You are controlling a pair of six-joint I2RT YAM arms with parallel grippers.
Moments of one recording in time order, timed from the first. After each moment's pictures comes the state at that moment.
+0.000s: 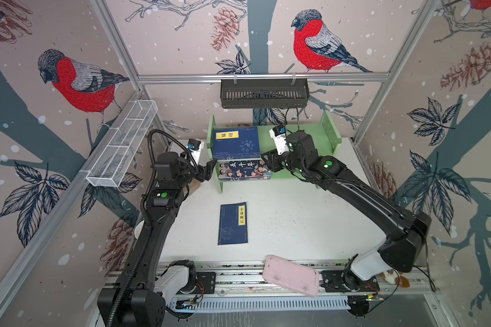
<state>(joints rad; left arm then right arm) -0.03 1.05 1.02 -0.25 0.42 0.20 0.77 1.51 1.58 -0.51 0.01 0.24</state>
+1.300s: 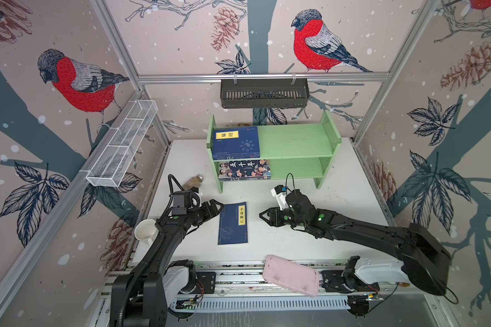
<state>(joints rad) 0.02 1.05 0.47 -0.33 0.59 -0.49 0.92 1.33 0.68 0.03 -0.24 0.71</state>
